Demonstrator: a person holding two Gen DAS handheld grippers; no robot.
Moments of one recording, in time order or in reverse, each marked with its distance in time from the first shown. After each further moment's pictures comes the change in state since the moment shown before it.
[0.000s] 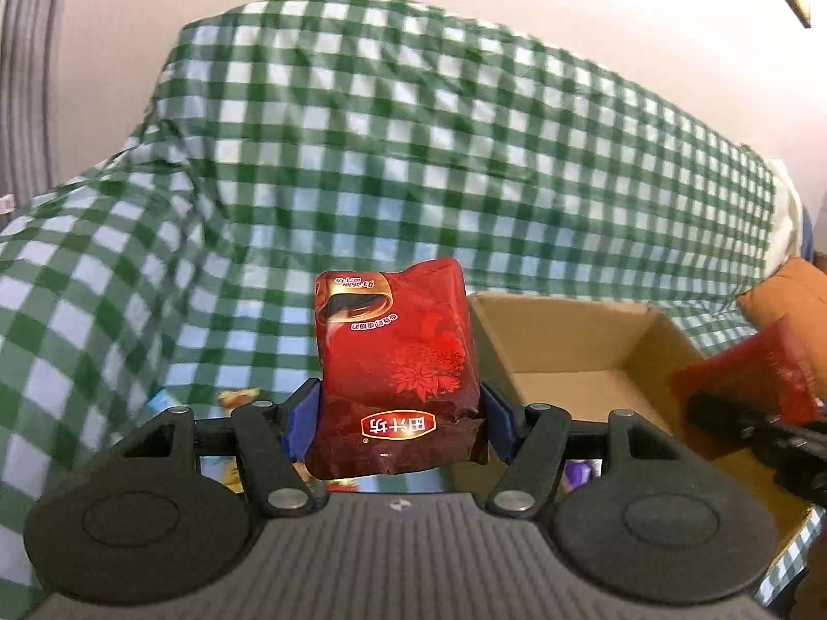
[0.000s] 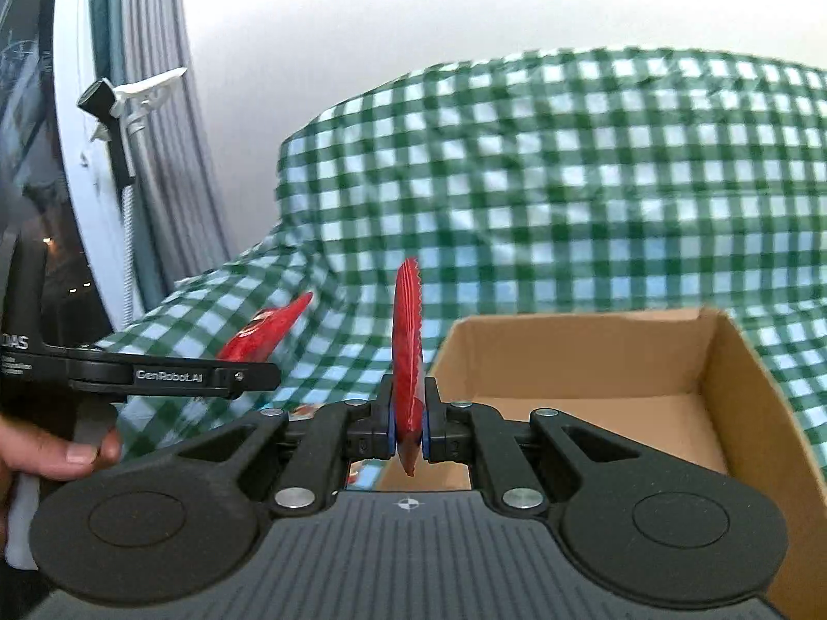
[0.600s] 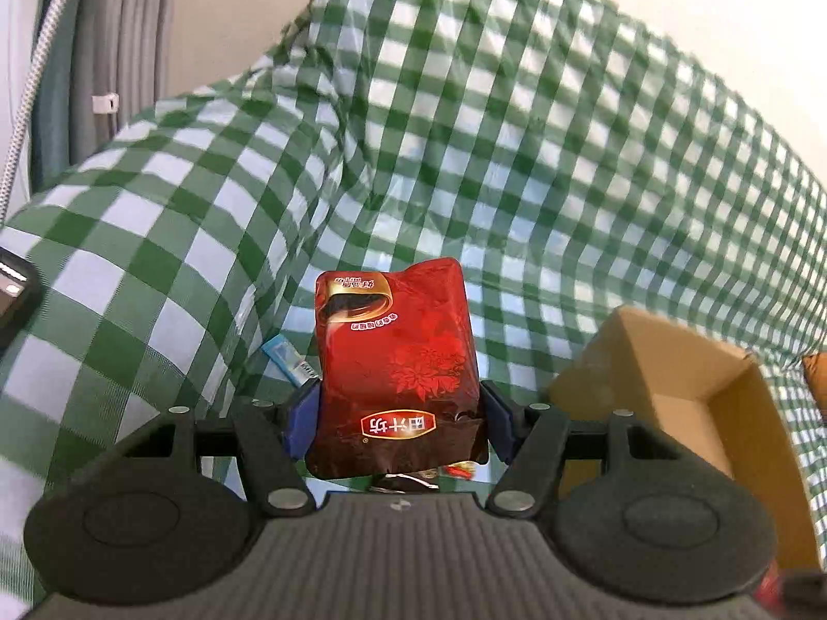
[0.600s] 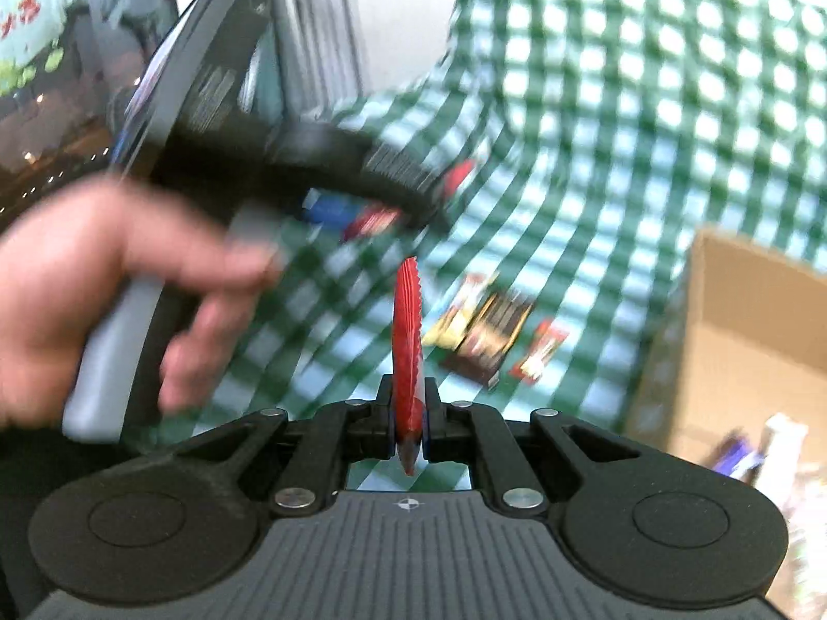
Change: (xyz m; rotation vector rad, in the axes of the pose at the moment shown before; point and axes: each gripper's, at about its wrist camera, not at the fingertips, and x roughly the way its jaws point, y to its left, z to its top) left arm 0.001 0.093 0.016 -0.218 0.121 0.167; right arm 0.064 0.113 -0.011 -0.204 0.300 0.222
